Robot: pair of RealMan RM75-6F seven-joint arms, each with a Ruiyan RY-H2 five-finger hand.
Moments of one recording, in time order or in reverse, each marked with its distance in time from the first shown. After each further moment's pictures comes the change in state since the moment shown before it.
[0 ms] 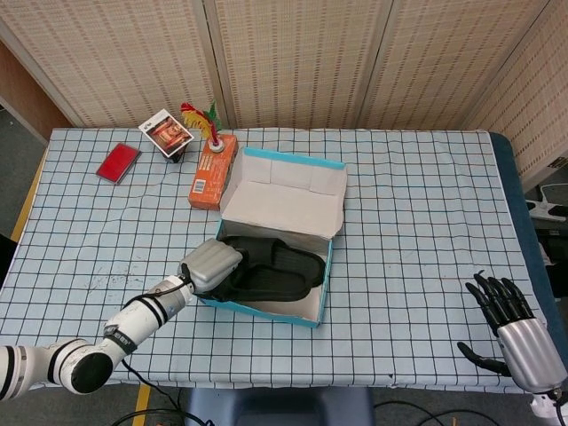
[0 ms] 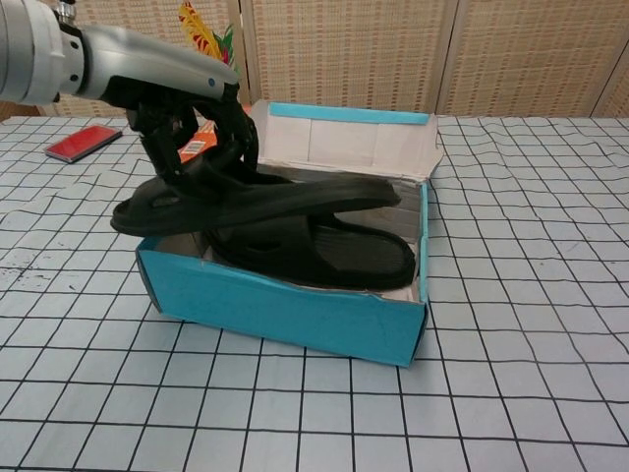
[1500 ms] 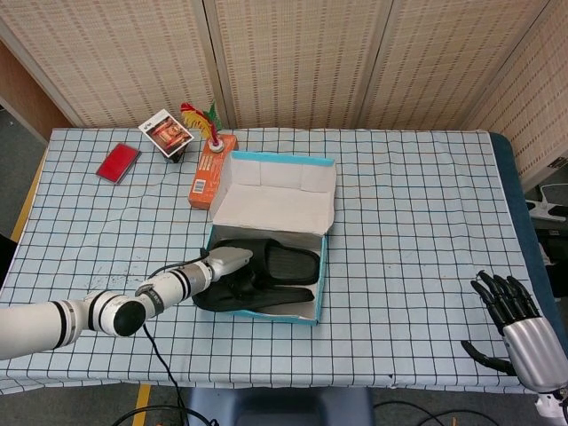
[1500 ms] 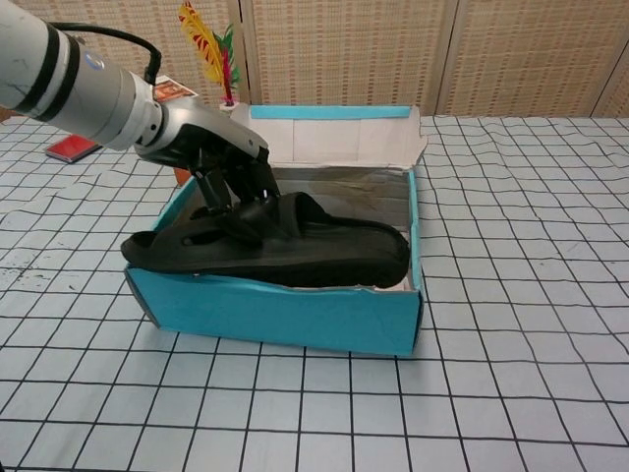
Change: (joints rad) left arm -0.173 -0.146 0.064 0.389 -0.075 -0.440 -0.501; right arm 0.001 0.010 0.004 0.004 0.008 0.009 0.020
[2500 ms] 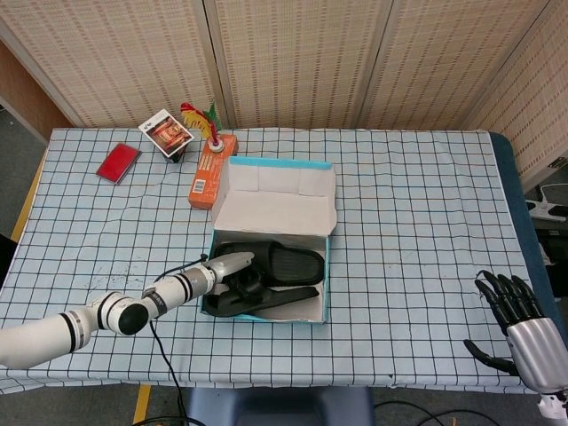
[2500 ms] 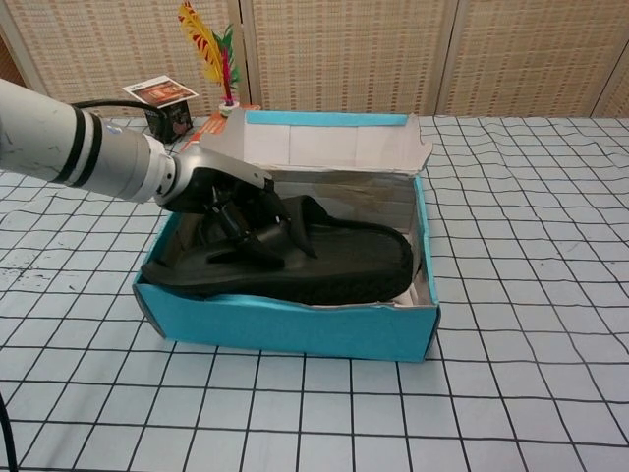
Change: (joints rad) left arm 0.318 -0.227 -0.290 0.223 0.391 -0.161 -0.236; right arm -0.008 0.002 0.005 -0.001 0.002 0.019 -0.004
